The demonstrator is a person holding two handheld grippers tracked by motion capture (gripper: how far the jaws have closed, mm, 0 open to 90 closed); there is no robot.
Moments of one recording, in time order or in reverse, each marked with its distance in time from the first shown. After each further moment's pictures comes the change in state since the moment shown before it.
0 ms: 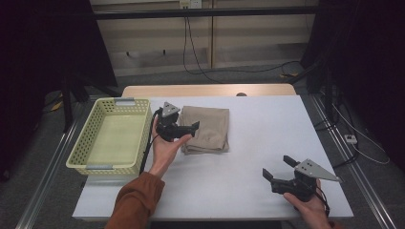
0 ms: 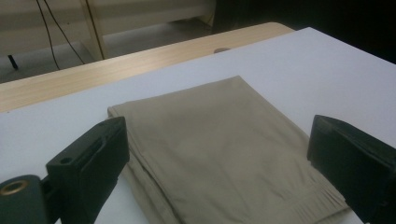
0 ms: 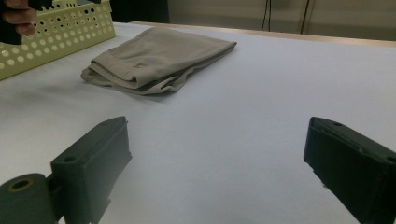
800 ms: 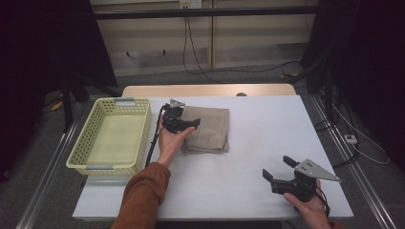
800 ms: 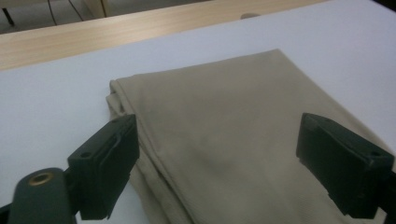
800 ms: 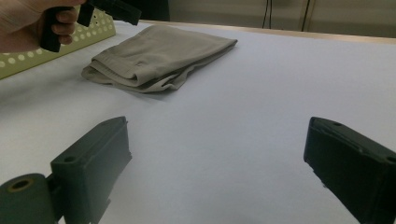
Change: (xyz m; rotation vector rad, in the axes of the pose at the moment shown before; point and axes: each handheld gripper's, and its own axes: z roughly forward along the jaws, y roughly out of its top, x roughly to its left) left arm 0.022 -0.006 0.050 0.134 0.029 -0.056; right arm 0.000 0.000 0.000 0.007 0.002 0.004
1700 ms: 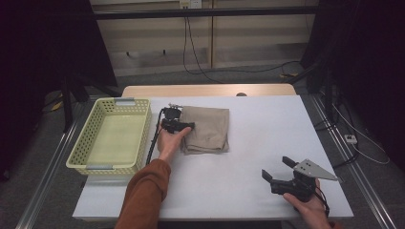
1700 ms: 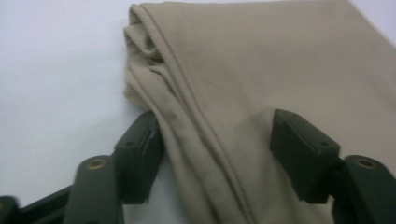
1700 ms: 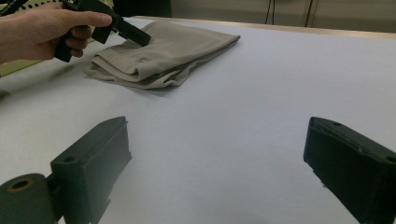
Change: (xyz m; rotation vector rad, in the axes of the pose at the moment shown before) left arm 0.020 -0.015 0.028 0.158 0.016 -0.121; right arm 0.001 -0.001 0.001 0.012 0.010 0.003
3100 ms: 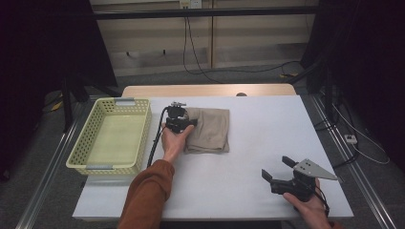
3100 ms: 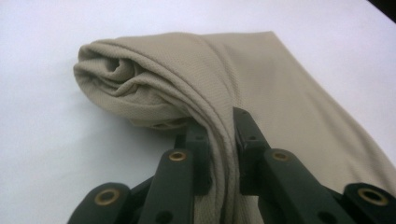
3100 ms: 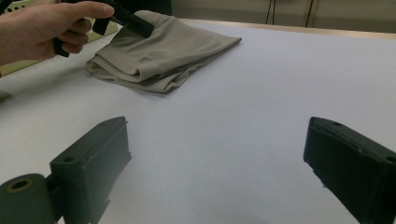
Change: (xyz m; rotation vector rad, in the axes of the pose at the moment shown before) left arm -0.018 0.008 -0.014 -0.072 -0.129 0.009; right arm -0.001 0.000 0.001 0.000 0.000 0.000
